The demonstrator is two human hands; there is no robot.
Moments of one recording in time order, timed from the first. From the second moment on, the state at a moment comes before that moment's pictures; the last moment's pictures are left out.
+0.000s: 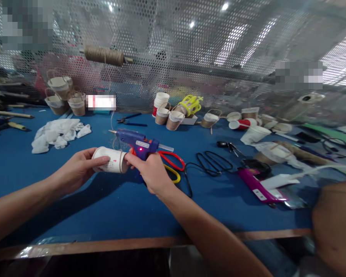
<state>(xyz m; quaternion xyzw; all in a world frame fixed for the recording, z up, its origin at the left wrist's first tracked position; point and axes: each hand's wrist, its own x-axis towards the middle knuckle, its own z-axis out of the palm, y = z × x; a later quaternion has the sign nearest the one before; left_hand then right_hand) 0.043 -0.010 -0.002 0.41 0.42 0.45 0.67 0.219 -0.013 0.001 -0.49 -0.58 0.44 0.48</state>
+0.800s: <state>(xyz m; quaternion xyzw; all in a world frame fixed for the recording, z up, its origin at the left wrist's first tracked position) 0.045 -0.007 -0.019 0.44 0.45 0.44 0.64 0.221 -0.018 0.006 -0.44 -0.69 0.40 0.42</state>
